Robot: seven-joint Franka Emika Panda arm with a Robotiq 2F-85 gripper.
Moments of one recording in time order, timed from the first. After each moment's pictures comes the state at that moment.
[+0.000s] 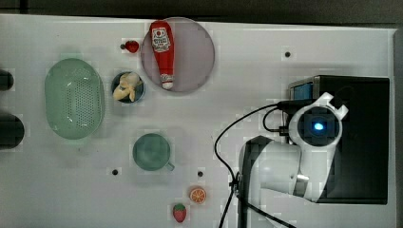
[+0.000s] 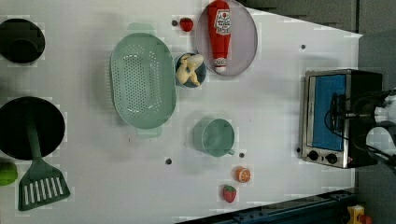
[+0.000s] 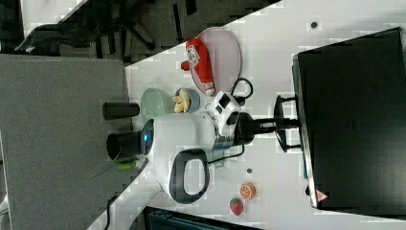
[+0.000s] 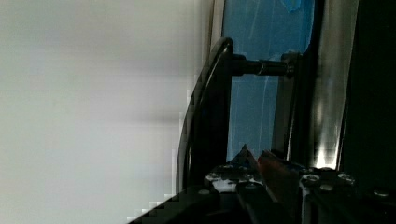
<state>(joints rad) 0.02 0.19 -0.46 -2.25 -0.35 0.92 -0.99</state>
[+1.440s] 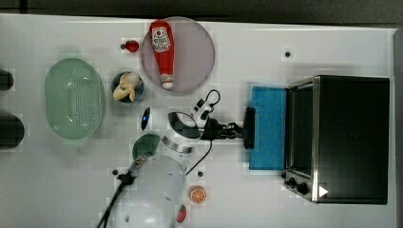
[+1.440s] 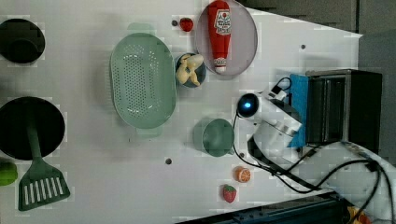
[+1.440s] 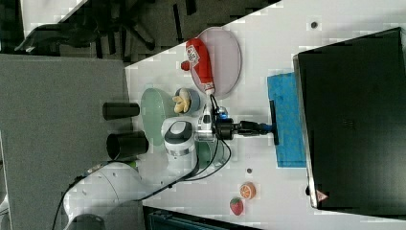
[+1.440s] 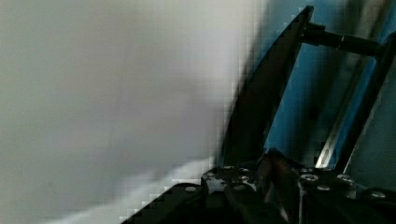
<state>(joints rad) 0.45 0.76 -0.30 -2.09 -0.93 0.57 0.03</state>
